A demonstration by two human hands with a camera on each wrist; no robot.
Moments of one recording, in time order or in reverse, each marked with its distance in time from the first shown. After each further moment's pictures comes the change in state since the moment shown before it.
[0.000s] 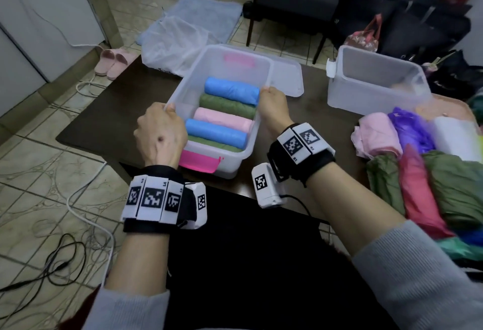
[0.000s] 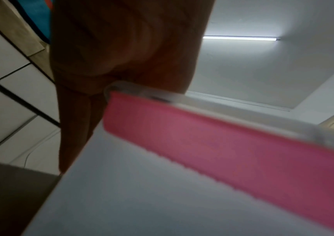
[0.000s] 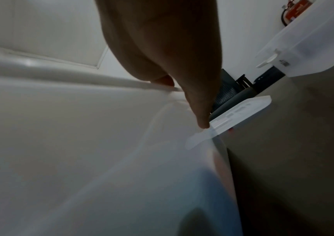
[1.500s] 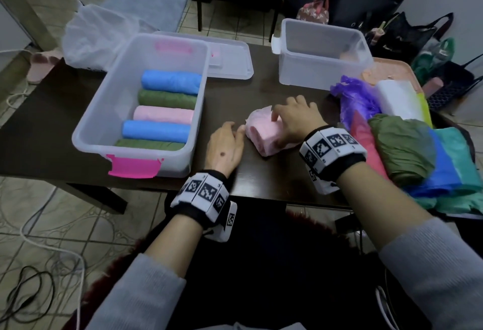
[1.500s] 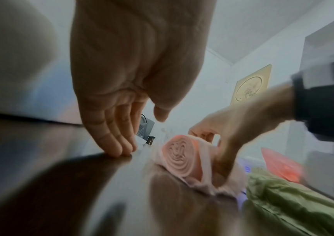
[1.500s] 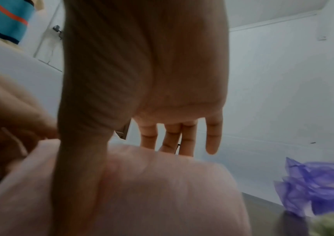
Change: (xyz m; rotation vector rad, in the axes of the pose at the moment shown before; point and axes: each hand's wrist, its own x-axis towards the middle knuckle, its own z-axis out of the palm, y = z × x) left_hand -0.065 0.040 0.156 -0.016 -0.535 0.413; right_hand -0.011 0.049 -0.157 -1.440 -0.259 -0.158
